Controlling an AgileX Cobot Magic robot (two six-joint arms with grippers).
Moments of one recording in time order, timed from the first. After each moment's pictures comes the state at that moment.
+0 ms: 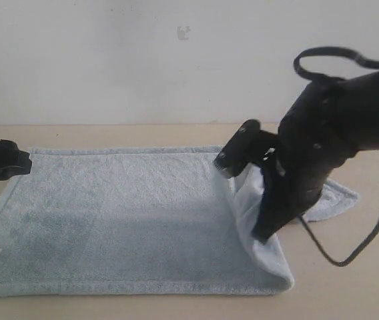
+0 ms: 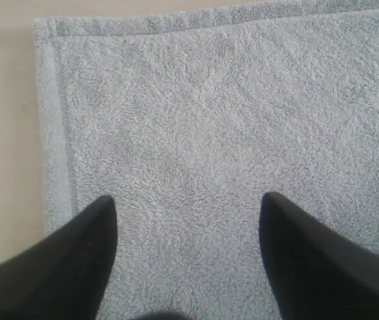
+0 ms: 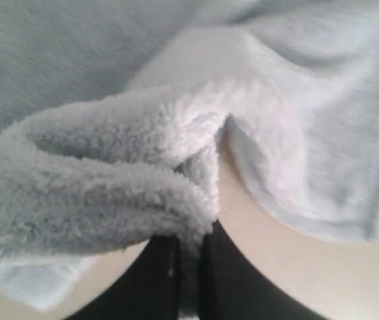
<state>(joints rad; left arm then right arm) 0.07 1.61 -0.88 -0.85 0.28 0.94 0.58 1.73 -1.07 -0.48 0.70 0.02</state>
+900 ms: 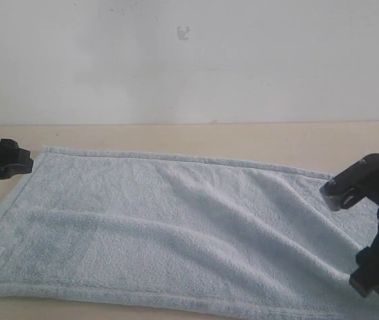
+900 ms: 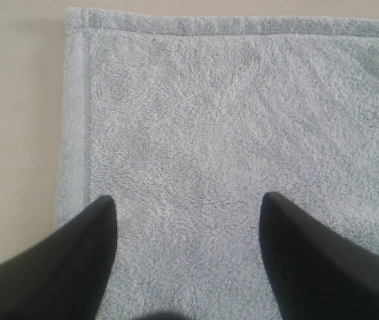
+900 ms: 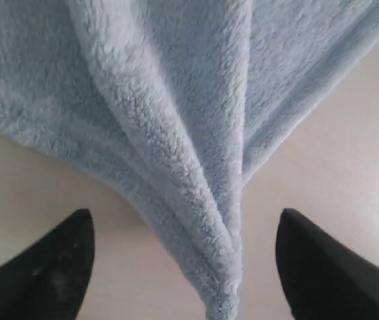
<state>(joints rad) 0.07 1.61 -0.88 -0.87 0.29 0.94 0.40 1.43 -0.78 -0.33 0.94 0.09</state>
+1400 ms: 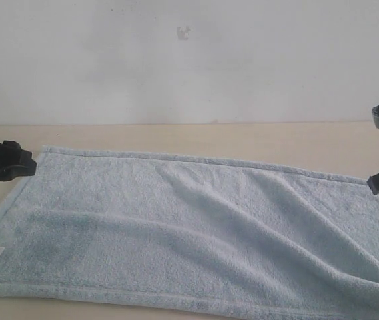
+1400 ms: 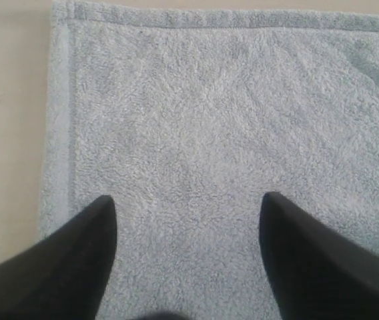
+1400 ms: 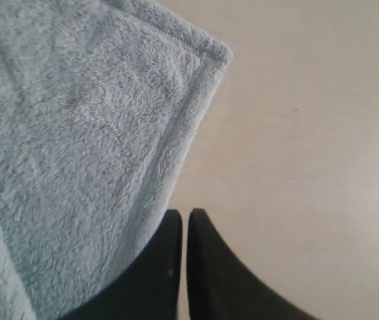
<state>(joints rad) 0.07 1.61 -0.88 -0.89 0.32 0.95 0.04 1.60 -0.94 -0.44 0.59 0.19</state>
